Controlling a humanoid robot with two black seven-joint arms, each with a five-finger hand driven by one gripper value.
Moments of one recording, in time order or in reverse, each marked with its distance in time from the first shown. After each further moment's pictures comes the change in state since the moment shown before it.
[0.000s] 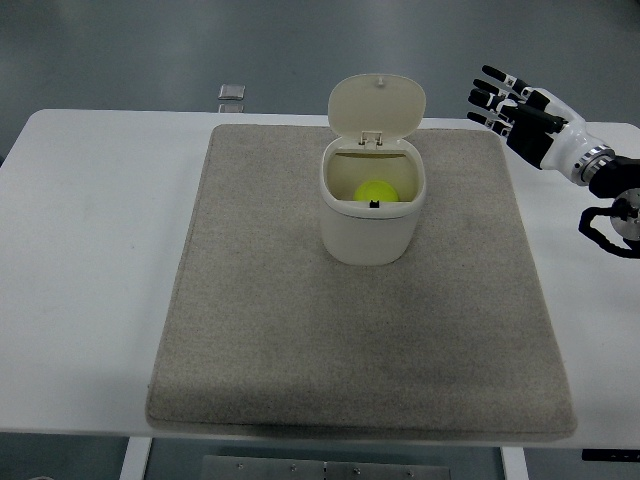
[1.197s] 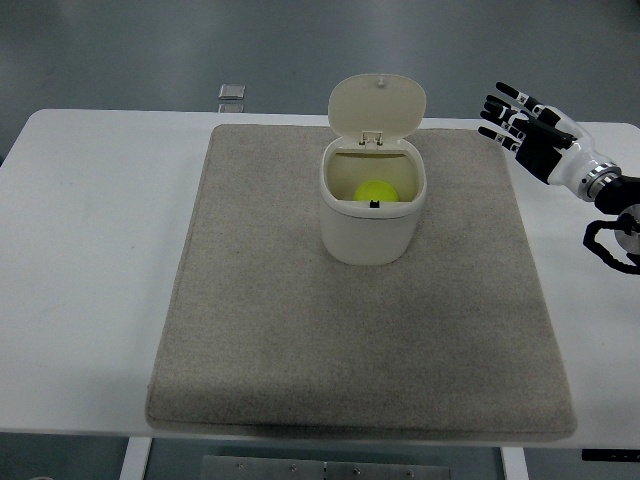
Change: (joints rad) left arm 0.001 0.000 0.000 0.000 0.000 0.000 -0.001; right arm -0.040 0.000 0.002 -0.025 -0.014 -0.001 0.014
